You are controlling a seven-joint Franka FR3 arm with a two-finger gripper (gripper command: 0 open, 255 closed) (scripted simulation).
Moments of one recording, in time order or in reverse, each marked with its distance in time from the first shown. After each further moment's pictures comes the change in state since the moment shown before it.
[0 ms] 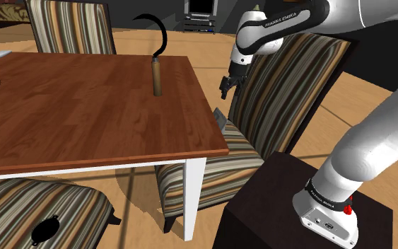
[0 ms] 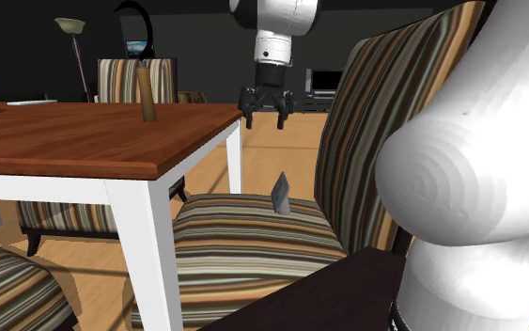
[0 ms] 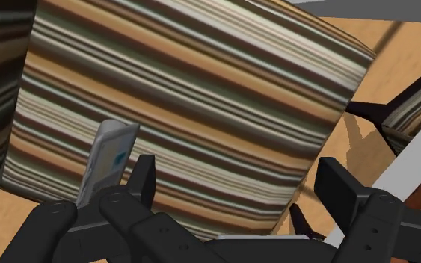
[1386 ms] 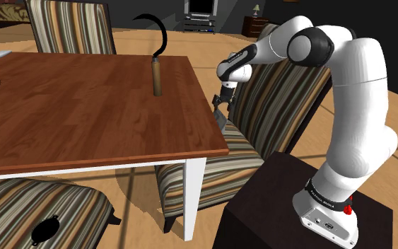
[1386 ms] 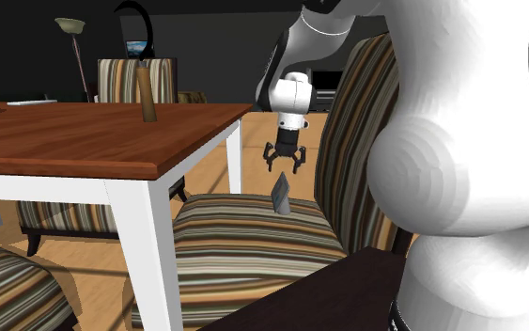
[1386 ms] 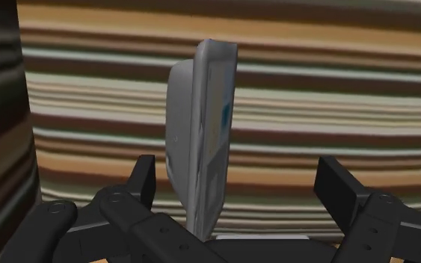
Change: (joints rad) arm -0.141 0.735 -0.086 0.482 0.137 0.173 0.006
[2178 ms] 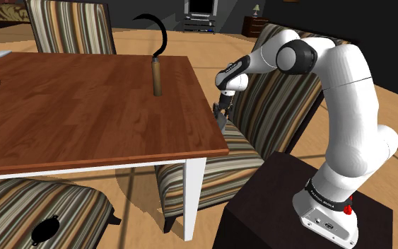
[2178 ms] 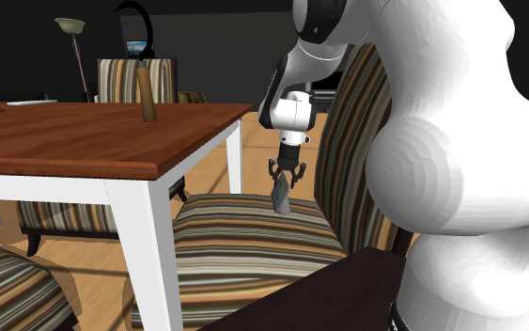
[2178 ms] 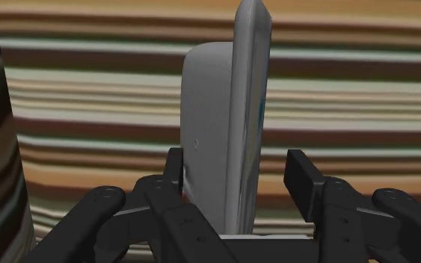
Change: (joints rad) arm -0.026 0.147 0.008 0.082 0.028 0.056 -0.012
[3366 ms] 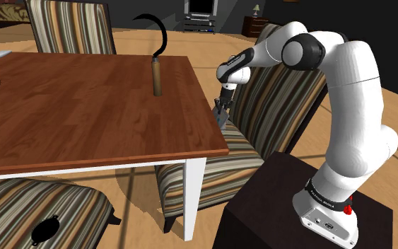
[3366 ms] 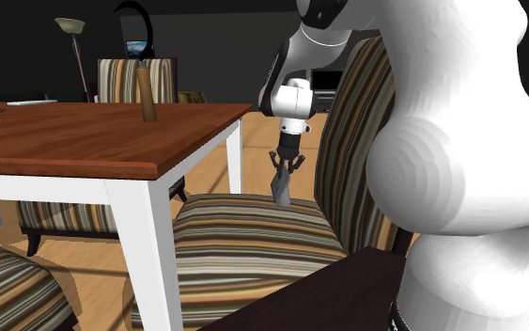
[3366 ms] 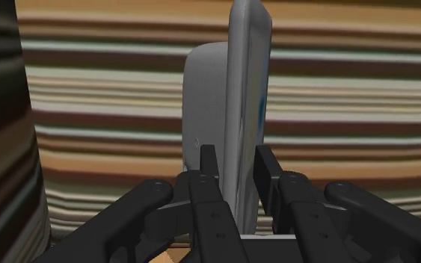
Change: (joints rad) arm 0.008 -0.075 -0.011 -0.012 -0.015 -0.063 0.018
